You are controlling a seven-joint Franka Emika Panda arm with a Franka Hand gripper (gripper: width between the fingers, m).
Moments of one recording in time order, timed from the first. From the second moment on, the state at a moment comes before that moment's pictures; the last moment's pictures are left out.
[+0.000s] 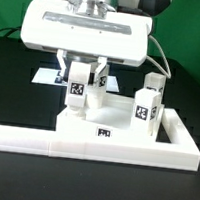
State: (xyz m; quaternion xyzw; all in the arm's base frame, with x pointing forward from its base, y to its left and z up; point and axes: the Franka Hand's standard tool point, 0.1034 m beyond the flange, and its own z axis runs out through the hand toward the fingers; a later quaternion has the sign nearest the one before) arm 0.576 -0.024 0.086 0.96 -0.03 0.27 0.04
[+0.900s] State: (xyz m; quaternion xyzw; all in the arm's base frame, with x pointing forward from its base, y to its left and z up) arm 0.571 -0.015 0.086 0.96 -0.03 0.27 0.03
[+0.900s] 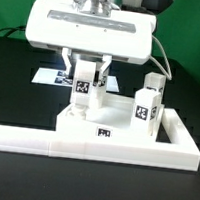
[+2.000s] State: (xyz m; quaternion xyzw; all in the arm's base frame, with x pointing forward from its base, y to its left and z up) arm 0.564 -0.016 0.074 0.97 -0.03 0.26 0.04
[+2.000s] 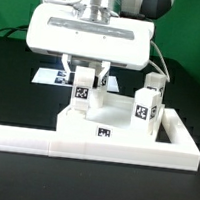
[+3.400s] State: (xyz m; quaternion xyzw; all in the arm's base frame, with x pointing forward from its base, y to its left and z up) arm 0.563 -0.020 0.070 0.97 -0.03 0.25 0.04
